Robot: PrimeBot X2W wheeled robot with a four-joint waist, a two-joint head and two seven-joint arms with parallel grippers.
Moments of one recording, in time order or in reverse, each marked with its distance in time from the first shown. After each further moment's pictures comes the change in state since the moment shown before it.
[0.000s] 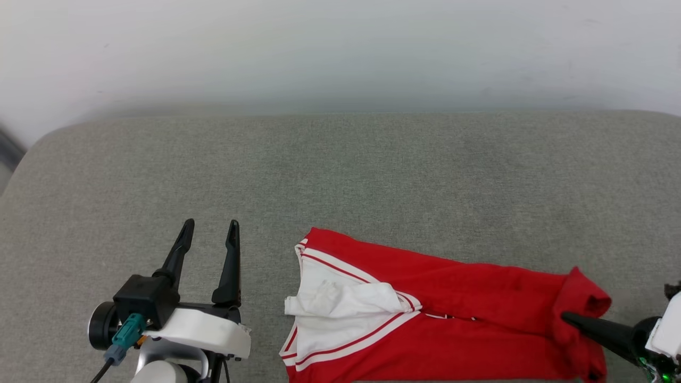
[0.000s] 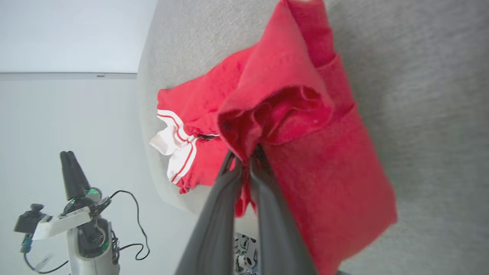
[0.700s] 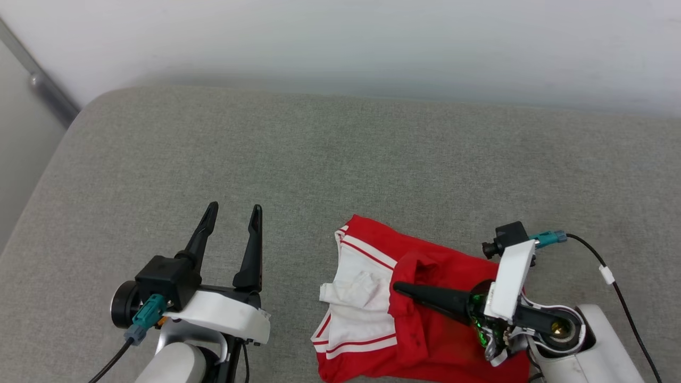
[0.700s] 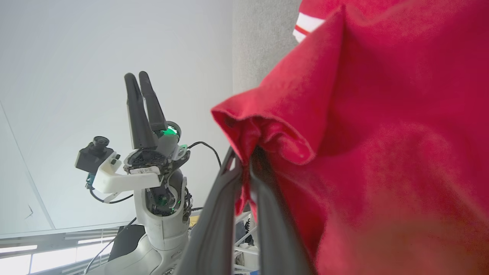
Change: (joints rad) left arm -0.076 -0.034 -0.041 0.038 -0.001 -0.028 0.011; right arm -0.148 0.014 0.648 0.233 0.499 0.000 -0.276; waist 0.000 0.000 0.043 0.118
